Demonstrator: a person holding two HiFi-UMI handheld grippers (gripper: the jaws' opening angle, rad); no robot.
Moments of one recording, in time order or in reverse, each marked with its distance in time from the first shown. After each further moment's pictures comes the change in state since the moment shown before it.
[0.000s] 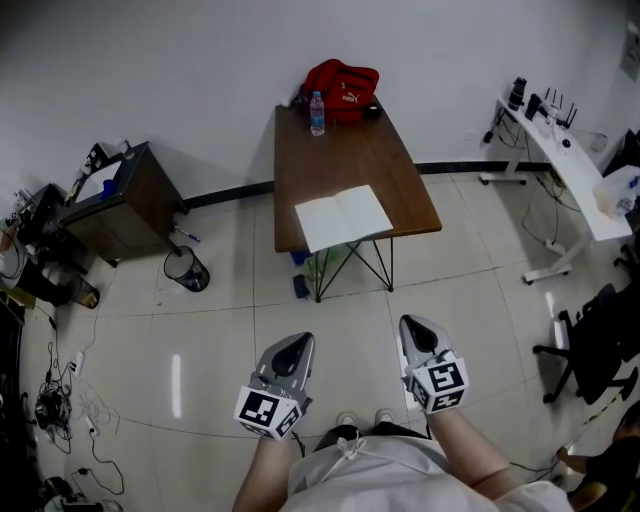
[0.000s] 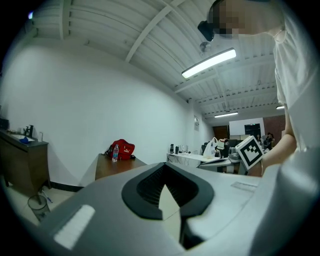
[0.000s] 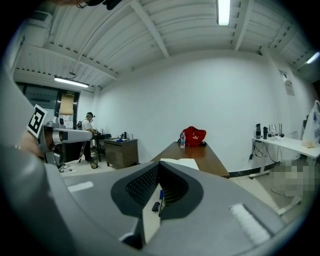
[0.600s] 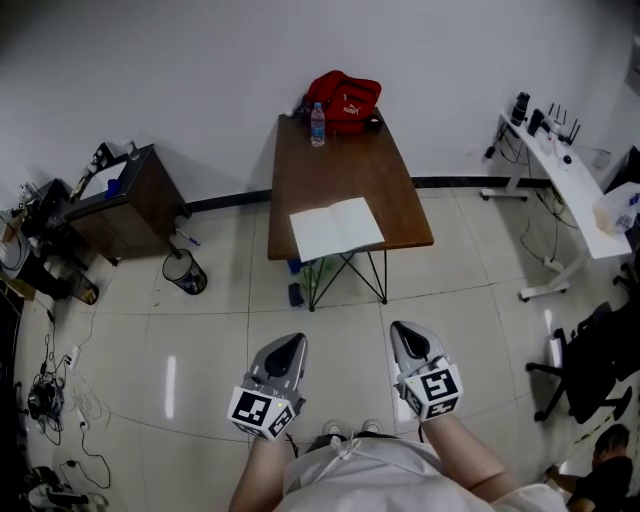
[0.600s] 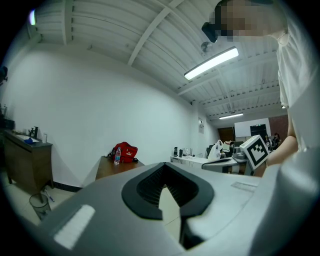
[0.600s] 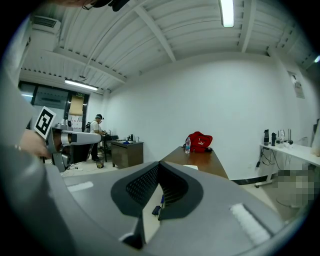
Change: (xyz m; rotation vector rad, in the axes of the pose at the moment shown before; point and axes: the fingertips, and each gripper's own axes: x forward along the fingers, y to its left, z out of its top) left arm 0.019 -0.018 0.010 -0.013 -0.029 0.060; right arm -0.012 -0.015 0.019 -0.048 -0.028 0.087
